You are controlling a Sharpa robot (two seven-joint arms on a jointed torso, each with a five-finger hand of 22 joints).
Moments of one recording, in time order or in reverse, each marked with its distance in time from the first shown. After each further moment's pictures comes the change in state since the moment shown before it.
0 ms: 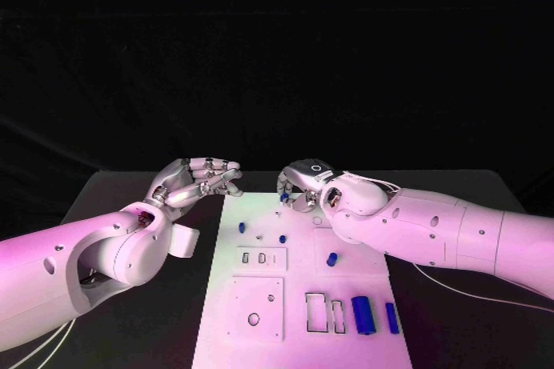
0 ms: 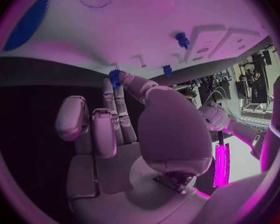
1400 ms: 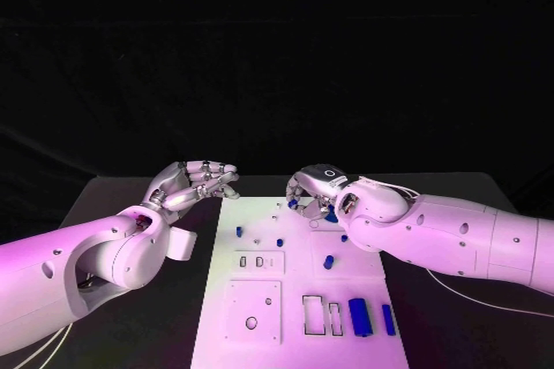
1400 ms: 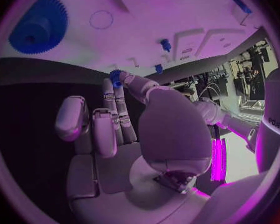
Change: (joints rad) left arm -0.004 0.004 0.000 -0.014 -0.004 -0.003 0.006; left_hand 0.000 0.000 0.000 0.000 0.000 0.004 -0.004 0.004 0.001 0.000 0.000 0.000 0.000 0.007 0.000 -0.004 -0.006 0.000 0.000 0.000 0.000 -0.001; right arm 0.005 -0.109 0.000 0.120 0.013 -0.014 0.016; right_hand -0.011 -0.002 -0.002 0.003 0.003 0.012 -0.005 -0.003 -0.007 0.000 0.000 0.002 -0.001 0.000 0.000 0.001 0.004 0.000 0.004 0.003 0.000 0.008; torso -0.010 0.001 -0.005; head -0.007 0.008
